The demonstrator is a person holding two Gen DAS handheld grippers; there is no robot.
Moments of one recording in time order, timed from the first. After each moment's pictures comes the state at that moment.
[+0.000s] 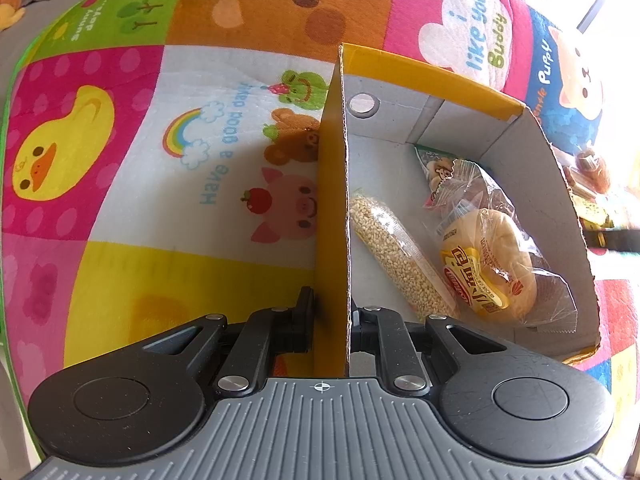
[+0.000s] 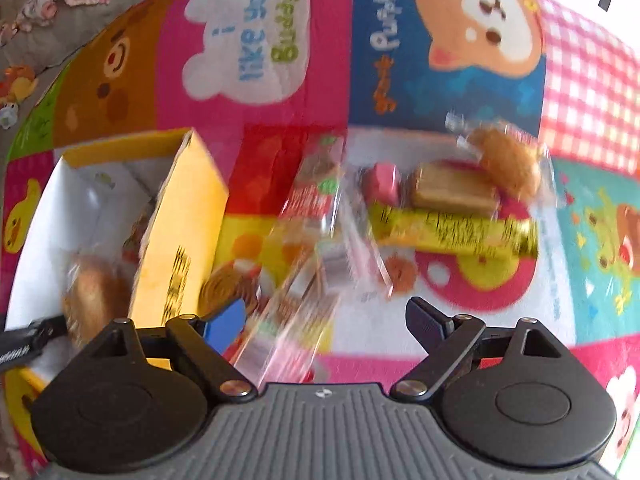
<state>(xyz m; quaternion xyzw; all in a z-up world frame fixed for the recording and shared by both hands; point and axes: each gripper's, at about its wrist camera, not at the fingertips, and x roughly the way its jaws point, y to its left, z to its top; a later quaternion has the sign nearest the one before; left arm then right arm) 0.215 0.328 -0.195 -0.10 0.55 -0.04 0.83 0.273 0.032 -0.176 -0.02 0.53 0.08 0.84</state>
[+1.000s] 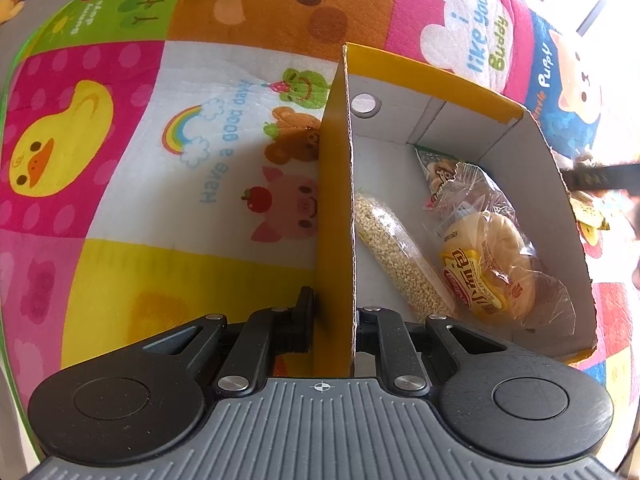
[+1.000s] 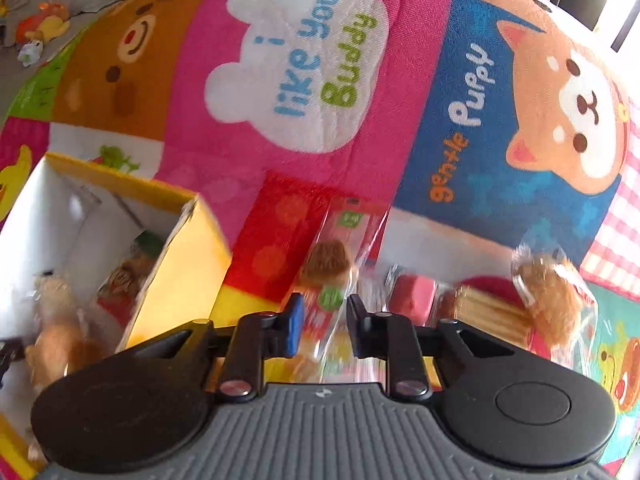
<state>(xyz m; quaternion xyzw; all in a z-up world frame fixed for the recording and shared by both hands) 0.218 0.332 -0.196 -0.11 0.55 -0.04 0.83 0.330 0.064 -0.191 -0.11 0.52 0.15 0.83</state>
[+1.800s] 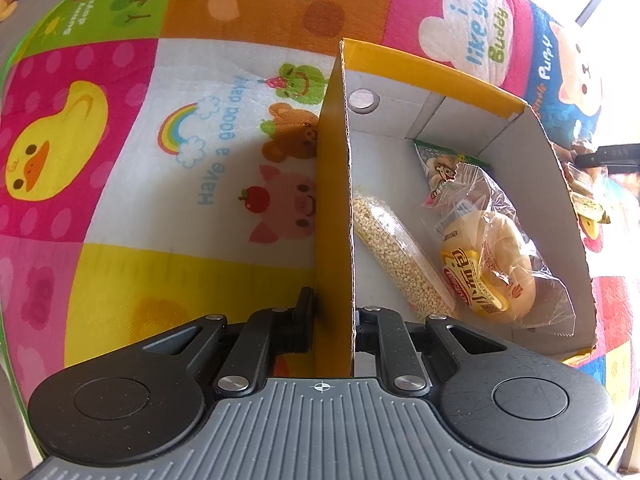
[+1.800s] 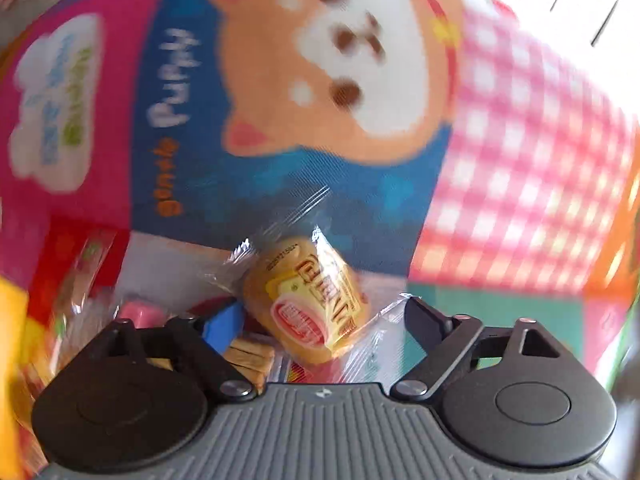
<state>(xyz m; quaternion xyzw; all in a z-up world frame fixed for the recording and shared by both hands) 0.221 0.329 -0.195 -0.10 0.56 -0.04 0.82 0.410 -0.090 -0.204 -0.05 0.54 0.04 0.84</state>
